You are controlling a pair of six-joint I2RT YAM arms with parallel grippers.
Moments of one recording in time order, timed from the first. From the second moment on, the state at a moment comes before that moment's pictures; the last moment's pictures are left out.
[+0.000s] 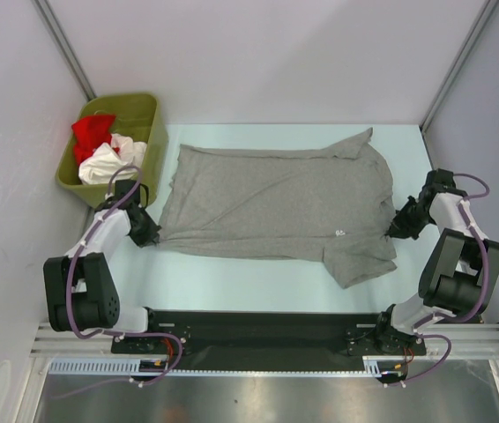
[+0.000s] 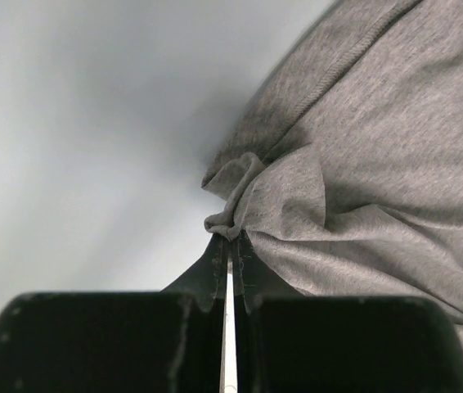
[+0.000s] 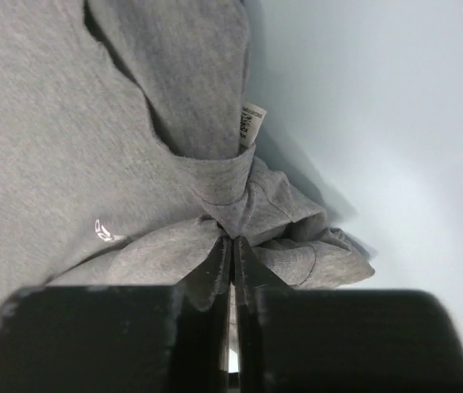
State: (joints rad) left arm 0.11 1.41 0.86 -0.66 -0.05 -0.57; right arm -0.34 1.55 1.05 -0.77 -0.20 0.41
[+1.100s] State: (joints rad) left arm 0.11 1.40 0.85 -0.66 -0.04 -0.58; right arm 0.11 1.49 0.75 -0.74 -0.17 0.60
